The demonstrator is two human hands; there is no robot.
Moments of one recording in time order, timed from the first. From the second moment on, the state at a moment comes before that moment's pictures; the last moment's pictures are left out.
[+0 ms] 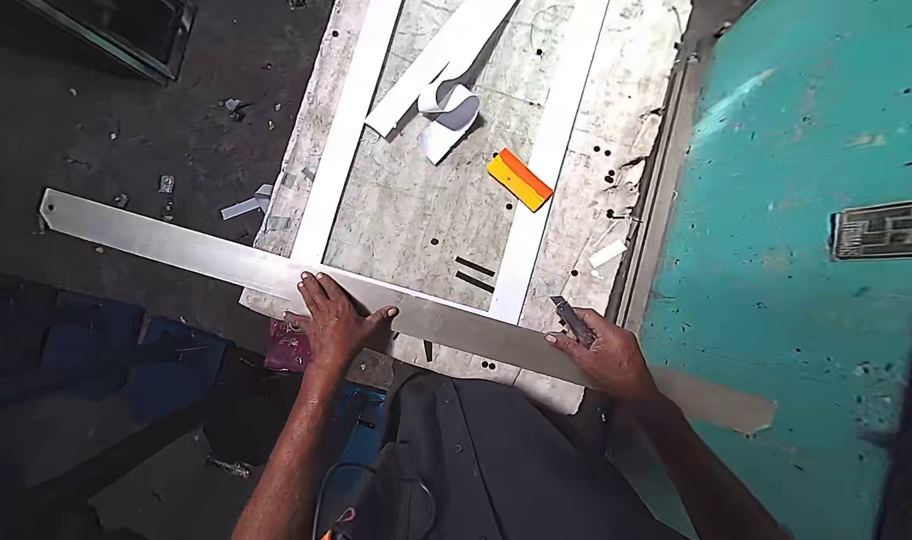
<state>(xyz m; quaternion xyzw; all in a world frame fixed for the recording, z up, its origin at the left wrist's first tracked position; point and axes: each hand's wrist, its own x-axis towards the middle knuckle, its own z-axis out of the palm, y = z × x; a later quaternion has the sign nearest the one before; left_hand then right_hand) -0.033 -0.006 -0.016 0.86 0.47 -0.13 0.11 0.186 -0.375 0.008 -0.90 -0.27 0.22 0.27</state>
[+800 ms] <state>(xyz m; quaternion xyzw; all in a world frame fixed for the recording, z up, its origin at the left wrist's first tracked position) -0.059 0.030 -0.064 0.98 0.00 0.03 0.19 0.111 -0.370 -0.026 -0.92 -0.29 0.21 0.18</state>
